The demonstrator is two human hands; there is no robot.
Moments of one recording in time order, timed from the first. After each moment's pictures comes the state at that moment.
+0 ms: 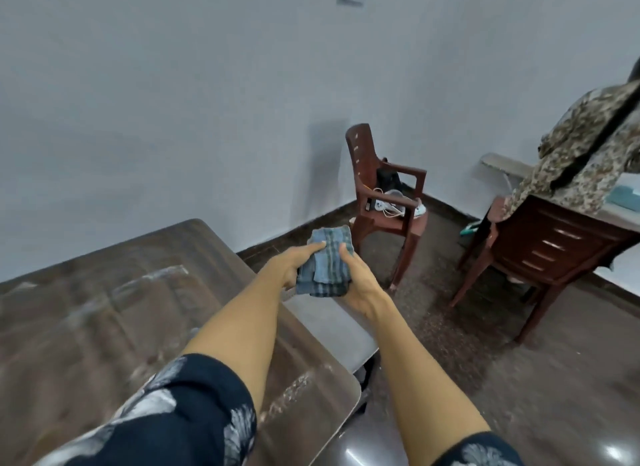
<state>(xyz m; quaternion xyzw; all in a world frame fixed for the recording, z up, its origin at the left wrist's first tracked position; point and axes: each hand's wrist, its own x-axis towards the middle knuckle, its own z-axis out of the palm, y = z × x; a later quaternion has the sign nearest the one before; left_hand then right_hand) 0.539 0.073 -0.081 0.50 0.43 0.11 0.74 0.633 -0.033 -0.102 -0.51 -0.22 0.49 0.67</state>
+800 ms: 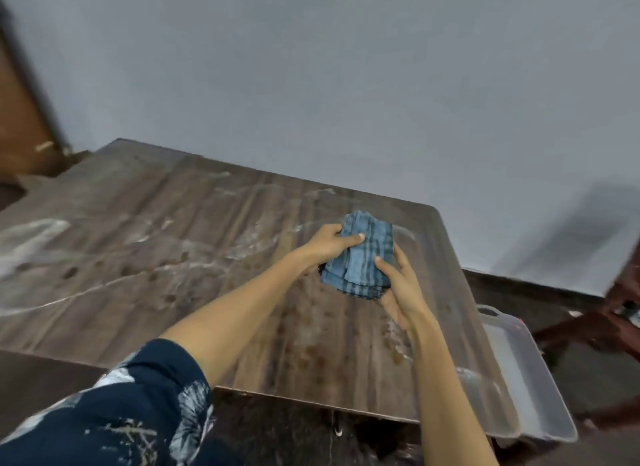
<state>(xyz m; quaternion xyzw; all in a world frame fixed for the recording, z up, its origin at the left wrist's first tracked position) 0.175 -0.067 -0.087 0.50 0.55 0.42 0.52 0.336 -0.088 -0.106 -0.41 -0.42 0.66 0.47</state>
